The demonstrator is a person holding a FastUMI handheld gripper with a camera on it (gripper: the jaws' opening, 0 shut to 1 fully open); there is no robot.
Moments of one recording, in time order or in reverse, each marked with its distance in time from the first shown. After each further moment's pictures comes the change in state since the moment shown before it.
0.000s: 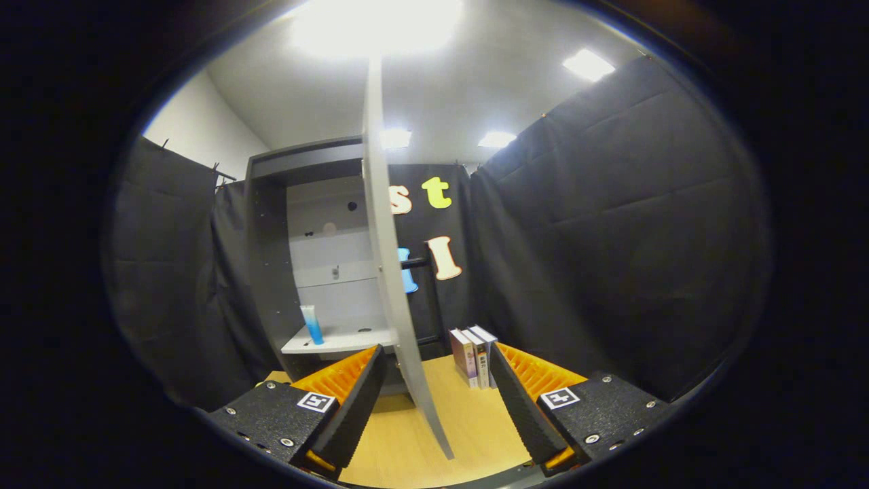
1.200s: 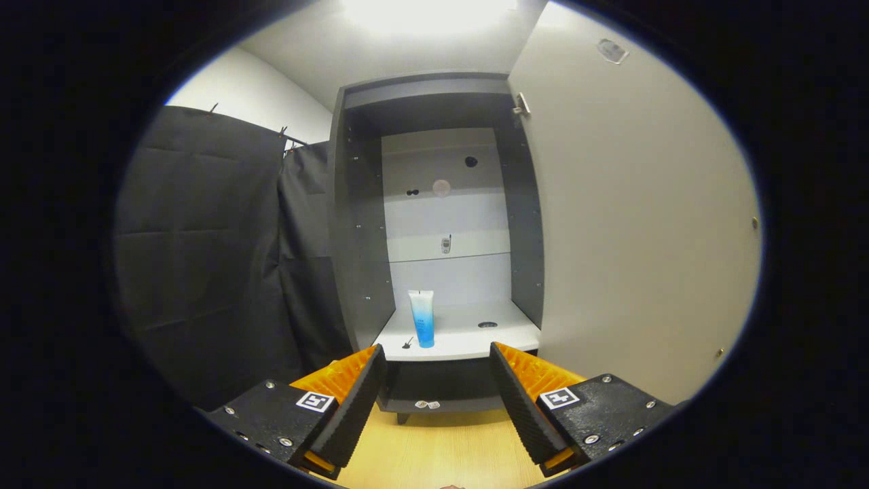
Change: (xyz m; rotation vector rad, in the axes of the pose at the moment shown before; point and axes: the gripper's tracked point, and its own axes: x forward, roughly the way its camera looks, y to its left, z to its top) arm 0.102 0.268 -0.071 -0.087 0.123 0.360
